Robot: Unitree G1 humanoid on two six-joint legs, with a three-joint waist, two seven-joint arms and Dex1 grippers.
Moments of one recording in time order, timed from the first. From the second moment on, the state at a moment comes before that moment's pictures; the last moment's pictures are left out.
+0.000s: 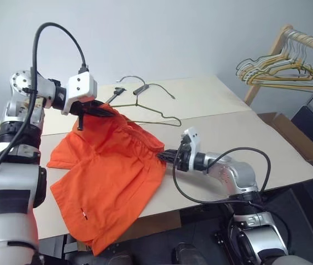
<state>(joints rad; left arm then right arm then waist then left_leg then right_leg) -1.13 0.76 -0.17 0.86 -0.04 -0.21 -1.52 -0.54 -0.23 0.05 0.13 0.43 0.84 0.71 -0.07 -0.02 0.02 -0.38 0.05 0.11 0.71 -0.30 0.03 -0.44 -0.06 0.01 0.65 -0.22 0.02</state>
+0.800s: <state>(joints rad) -1.05 0.86 -0.23 0.77 -0.23 -0.22 -1.61 -0.58 -0.46 0.03 0.21 0.44 0.67 0.92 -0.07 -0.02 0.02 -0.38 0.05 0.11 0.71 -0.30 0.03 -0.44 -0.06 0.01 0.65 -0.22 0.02</state>
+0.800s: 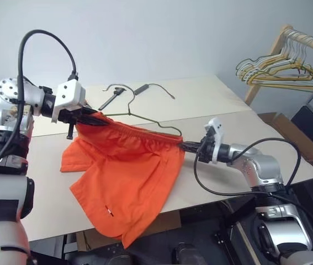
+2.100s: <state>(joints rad) -1.07 0.75 -0.22 0.87 0.03 -0.39 -1.51 -0.76 -0.56 0.36 -0.03 0.02 0.46 0.96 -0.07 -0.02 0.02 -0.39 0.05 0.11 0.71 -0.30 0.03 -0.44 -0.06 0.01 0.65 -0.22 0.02</state>
